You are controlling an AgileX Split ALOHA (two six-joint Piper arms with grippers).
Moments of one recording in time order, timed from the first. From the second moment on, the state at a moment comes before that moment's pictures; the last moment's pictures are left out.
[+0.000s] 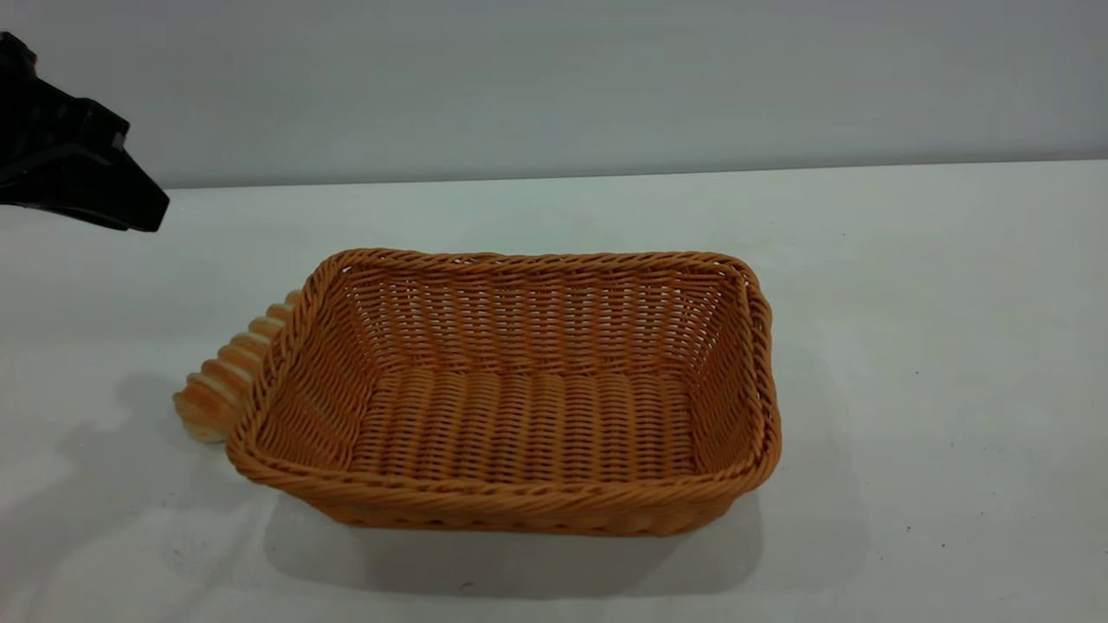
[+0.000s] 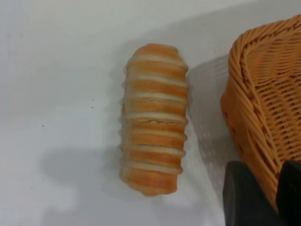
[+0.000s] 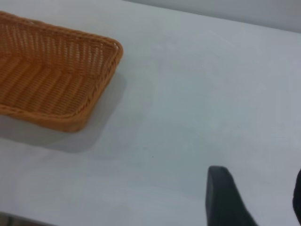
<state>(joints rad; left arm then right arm) 0.03 1.65 -0.85 -0.85 0.32 1.02 0.05 -0.02 -0.50 0.15 1.09 -0.20</state>
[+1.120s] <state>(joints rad) 0.03 1.94 -0.88 -0.55 0.18 0.89 0.05 -0.02 -0.48 0.11 1.14 -0.14</state>
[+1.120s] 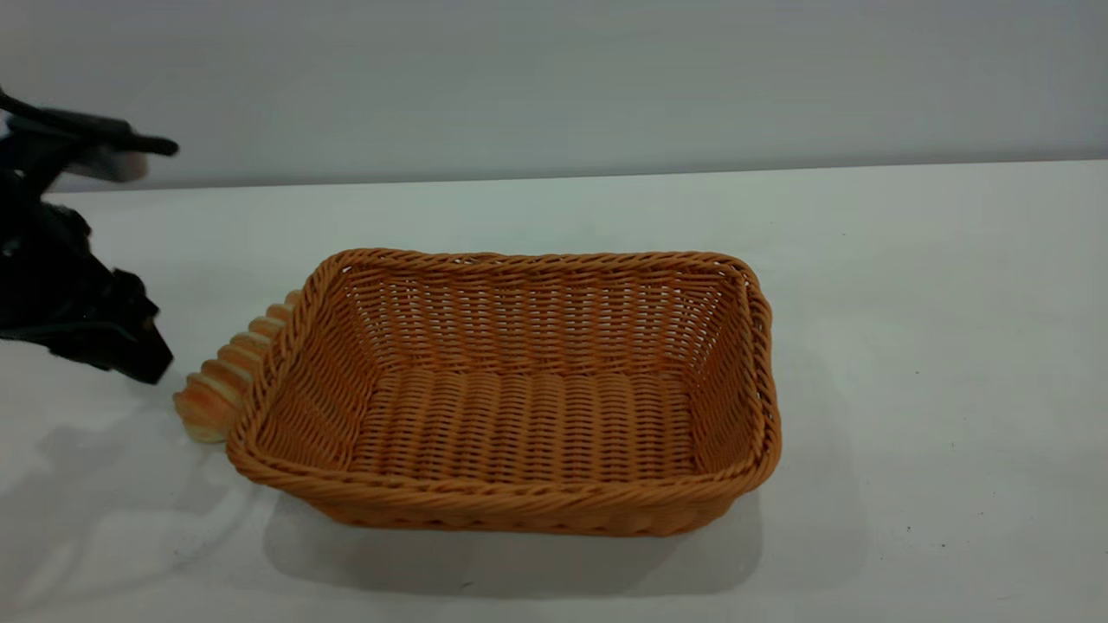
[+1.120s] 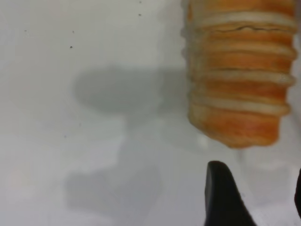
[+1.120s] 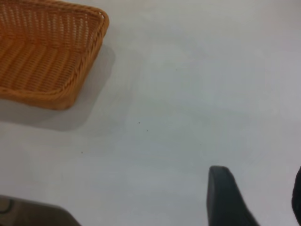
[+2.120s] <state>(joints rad) 0.03 2.14 -1.06 -0.59 0.34 1.08 0.05 -0.02 -0.47 0.11 1.14 -0.14</state>
